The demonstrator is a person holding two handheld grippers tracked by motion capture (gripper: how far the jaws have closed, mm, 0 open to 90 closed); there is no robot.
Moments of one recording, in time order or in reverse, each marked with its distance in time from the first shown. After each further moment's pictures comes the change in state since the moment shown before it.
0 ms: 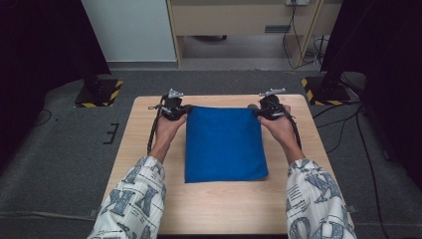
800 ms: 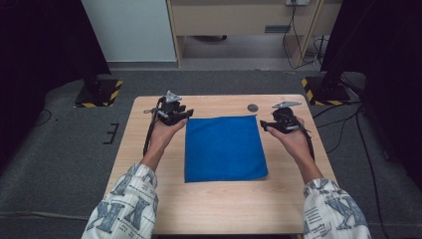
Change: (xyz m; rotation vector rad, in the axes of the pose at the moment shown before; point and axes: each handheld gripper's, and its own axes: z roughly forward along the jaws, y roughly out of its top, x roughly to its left) left arm -0.026 -0.006 -0.044 0.015 -0.003 0.081; right arm -0.006 -0.048 -0.047 -0.008 0.047 0.032
